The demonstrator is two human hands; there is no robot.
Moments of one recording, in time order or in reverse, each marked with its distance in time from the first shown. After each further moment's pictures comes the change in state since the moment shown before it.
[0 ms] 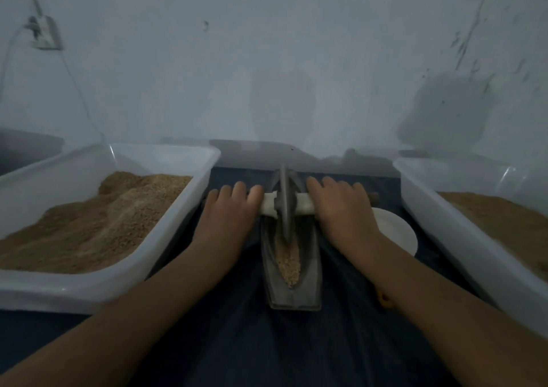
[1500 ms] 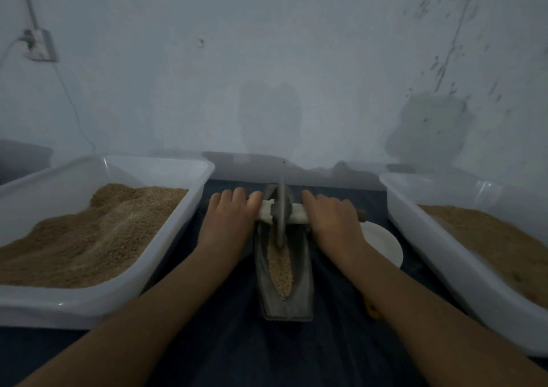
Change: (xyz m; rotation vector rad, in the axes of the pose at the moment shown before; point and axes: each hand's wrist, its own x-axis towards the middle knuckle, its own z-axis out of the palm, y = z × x) left_hand 0.020 0.004 0.007 -0.055 0.057 -0.025; right_hand 0.012 0.007 0.013 0.035 -0.065 0.025
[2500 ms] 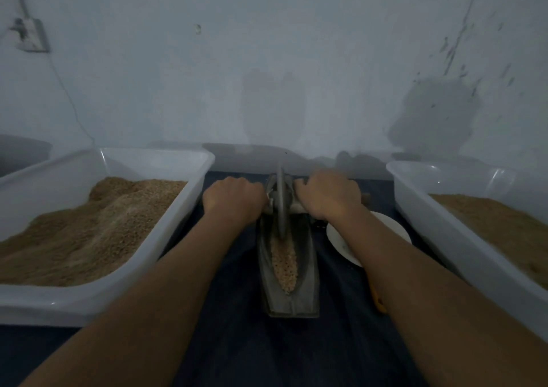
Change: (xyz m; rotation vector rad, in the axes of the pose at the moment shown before) left_hand 0.043 -0.004 -0.004 -0.077 -0.333 -0.073; right_hand 0.044 -0.002 -0.002 0.266 -0.167 0.224
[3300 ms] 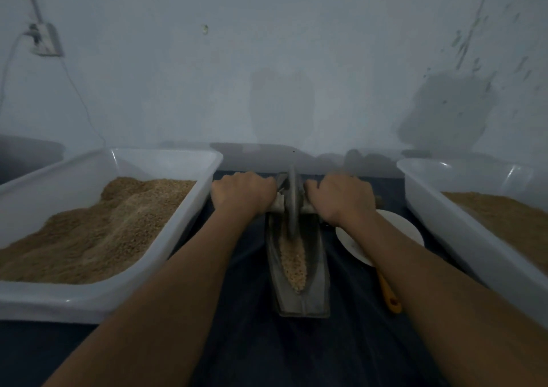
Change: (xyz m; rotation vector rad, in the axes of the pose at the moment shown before) left_hand 0.017 -0.002 0.002 -0.102 -0.020 -0.121; right_hand -0.008 0.006 0.006 -0.075 0.075 -0.029
